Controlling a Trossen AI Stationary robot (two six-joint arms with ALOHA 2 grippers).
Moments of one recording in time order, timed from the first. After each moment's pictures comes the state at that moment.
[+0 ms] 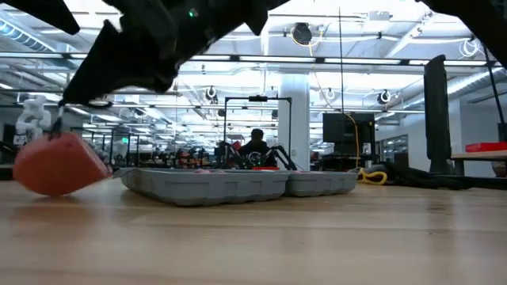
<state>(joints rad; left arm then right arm) -0.90 1.39 1.12 -1.45 -0.87 -1.82 0.18 2.37 1.99 -0.29 -0.13 -0.17</state>
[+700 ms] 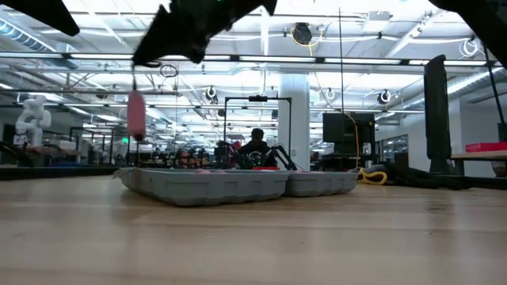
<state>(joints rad) -0.90 1.39 1.11 -1.45 -0.87 -1.82 0.03 2.21 1.99 -0.41 -0.12 -0.21</state>
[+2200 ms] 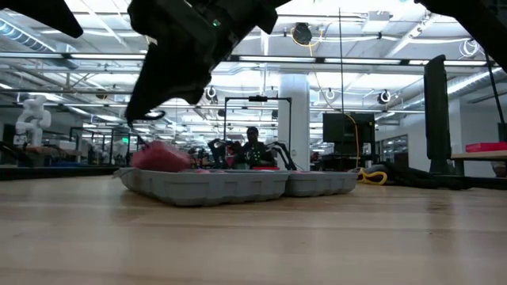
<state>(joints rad) -0.90 1.39 1.09 -1.40 -0.90 -1.82 0.10 2.32 1.99 -0.54 -0.18 -0.11</state>
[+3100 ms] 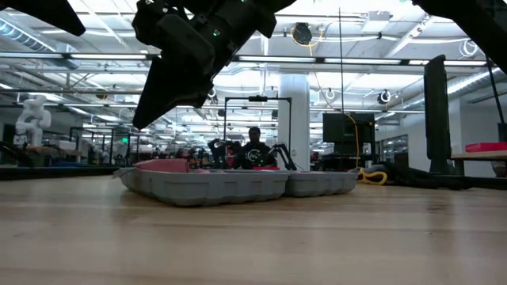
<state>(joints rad) -0.90 1.39 1.09 -1.39 -0.92 -1.83 0.08 2.32 1.99 -0.55 -0.14 -0.13</state>
